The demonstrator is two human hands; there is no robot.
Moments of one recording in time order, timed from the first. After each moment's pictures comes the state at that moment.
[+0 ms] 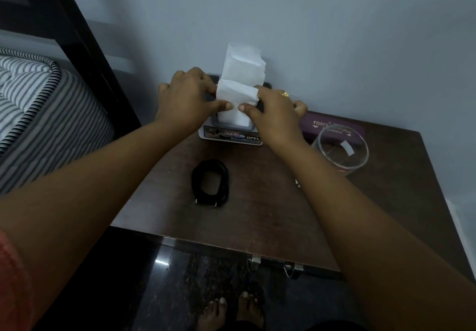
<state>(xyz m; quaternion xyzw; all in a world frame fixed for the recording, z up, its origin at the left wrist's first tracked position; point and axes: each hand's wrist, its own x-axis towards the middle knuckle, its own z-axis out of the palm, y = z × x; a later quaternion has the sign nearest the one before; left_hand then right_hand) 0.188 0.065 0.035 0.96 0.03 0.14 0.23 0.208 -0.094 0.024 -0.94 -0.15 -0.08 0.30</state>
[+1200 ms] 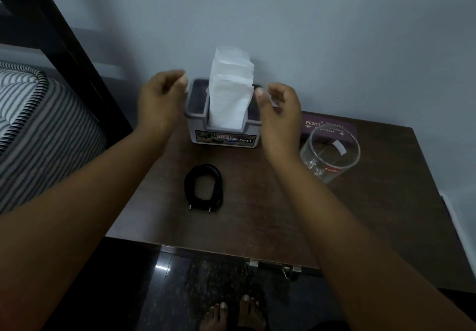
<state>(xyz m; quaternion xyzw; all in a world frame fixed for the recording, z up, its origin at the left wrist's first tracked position) 0.186 0.077 0.023 0.76 0.17 0.18 0.60 0.196 -0.098 0.015 -0.77 0.02 -0.14 0.62</state>
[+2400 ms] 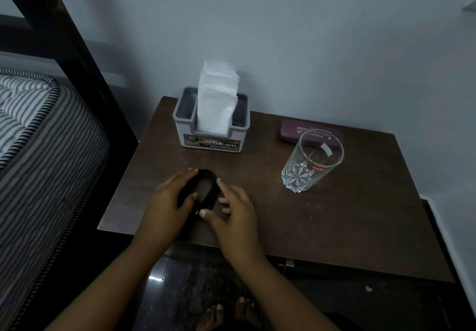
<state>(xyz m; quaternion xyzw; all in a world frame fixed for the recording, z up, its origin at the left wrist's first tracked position) 0.053 0.055 -0.038 0.91 0.06 0.07 0.41 0.053 -0.084 -0.043 -0.84 -0.06 0.05 0.54</state>
